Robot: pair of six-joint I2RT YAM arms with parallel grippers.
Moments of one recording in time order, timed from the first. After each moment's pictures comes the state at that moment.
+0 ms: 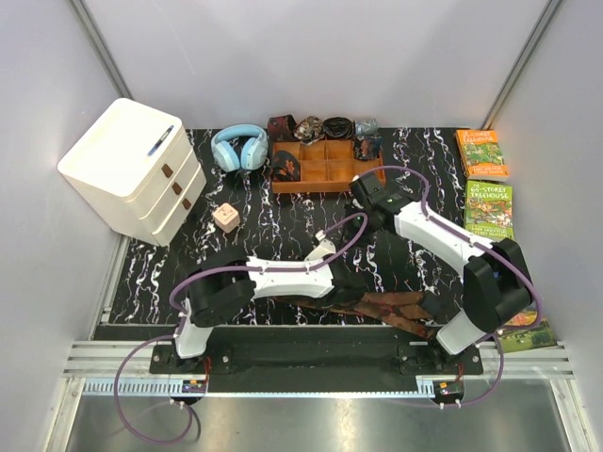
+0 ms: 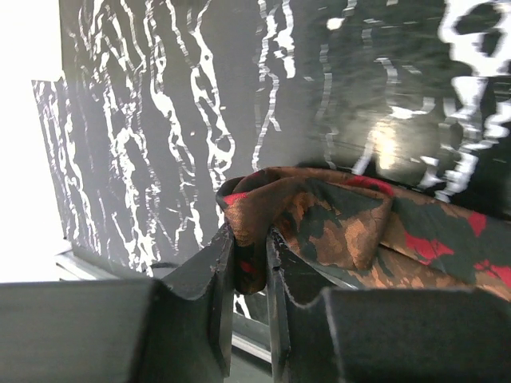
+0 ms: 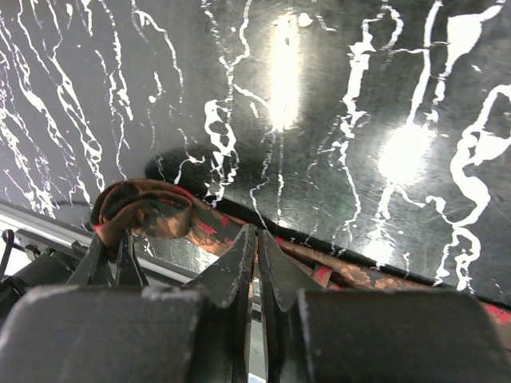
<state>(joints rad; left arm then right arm) -1.25 1.98 1.38 -1.32 -0.82 -1.10 0.57 1.59 1.16 -0.65 -0.19 0.66</state>
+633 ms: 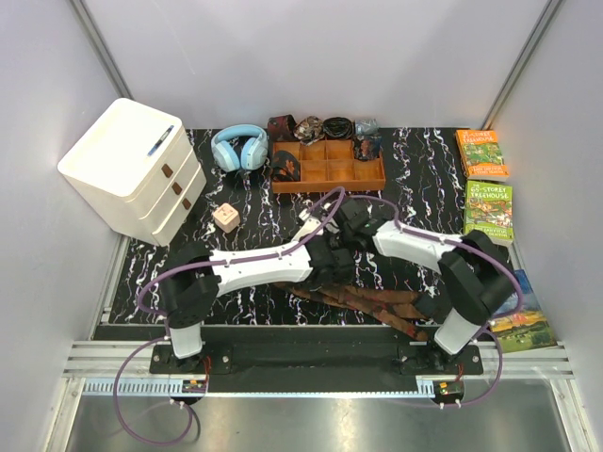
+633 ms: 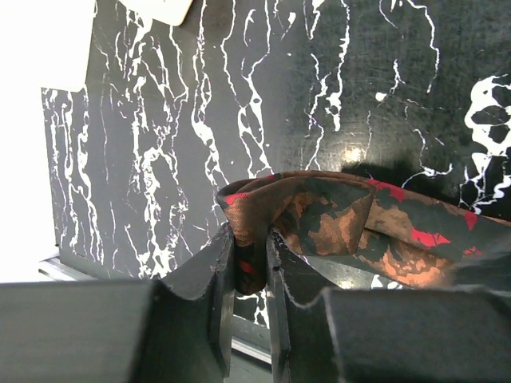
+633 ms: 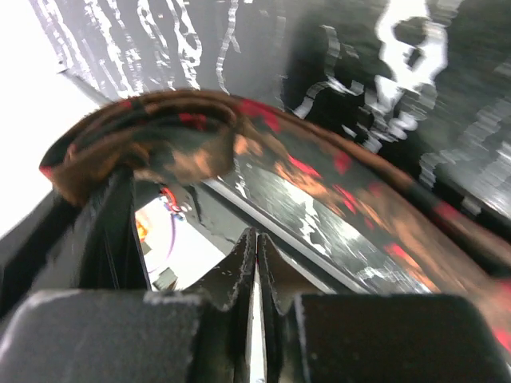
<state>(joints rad) -1.17 1.82 1.39 -1.34 -0.86 -1.07 0.68 1.64 1.00 -0.35 -0.53 0.87</state>
